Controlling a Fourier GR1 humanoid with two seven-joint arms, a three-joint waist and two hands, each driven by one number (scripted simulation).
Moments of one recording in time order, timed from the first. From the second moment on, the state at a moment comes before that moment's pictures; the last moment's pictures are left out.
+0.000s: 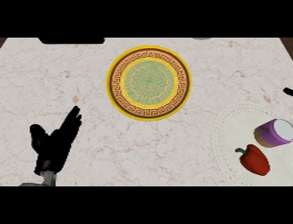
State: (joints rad) left arm 0.02 0.19 -0.14 -1.45 0.20 0.11 0.18; right arm -0.08 -0.76 -0.04 -1.49 0.26 0.39 -0.02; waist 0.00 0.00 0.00
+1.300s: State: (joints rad) left arm 0.01 0.14 -0.08 -1.45 0.14 0.05 0.20; right arm -0.13 -0.59 0.03 -1.32 0.69 0.31 -0.13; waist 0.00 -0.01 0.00
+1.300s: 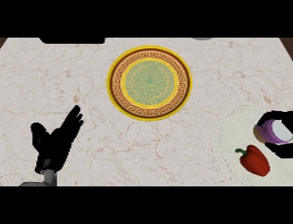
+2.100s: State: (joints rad) left arm 0.01 0.12 -0.11 -1.48 0.11 0.04 0.22; right arm -0.25 -0.21 0.11 -1.42 0.86 0.06 0.12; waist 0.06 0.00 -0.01
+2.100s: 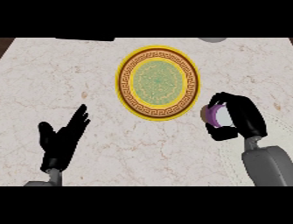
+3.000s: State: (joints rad) left arm -0.04 0.10 -0.16 -1.46 0.10 0.02 0.26; right arm -0.60 0.00 0.32 -1.42 1.21 -0.51 0.93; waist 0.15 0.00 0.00
